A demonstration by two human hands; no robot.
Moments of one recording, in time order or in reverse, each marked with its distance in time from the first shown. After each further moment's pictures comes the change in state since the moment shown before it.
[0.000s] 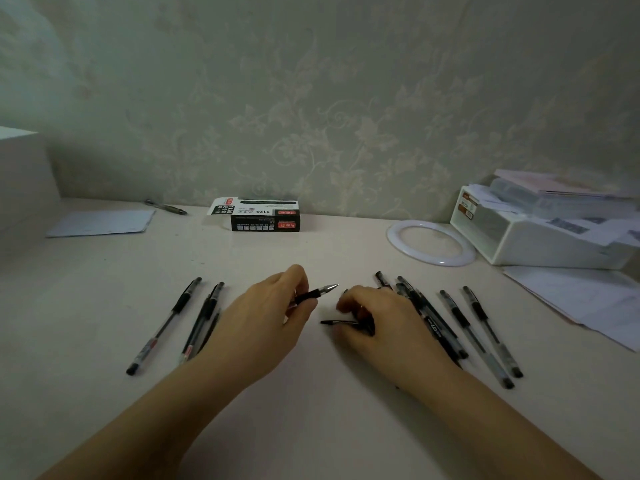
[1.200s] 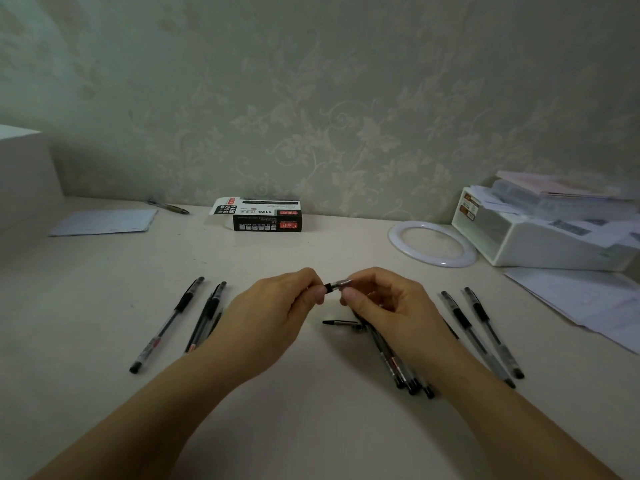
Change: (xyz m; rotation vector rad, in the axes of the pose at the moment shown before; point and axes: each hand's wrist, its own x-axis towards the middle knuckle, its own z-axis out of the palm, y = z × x) left_hand 0.002 0.001 -0.007 -0.113 -0.038 0.097; right_hand 0.006 -0.004 -0.012 0.672 0.029 0.139
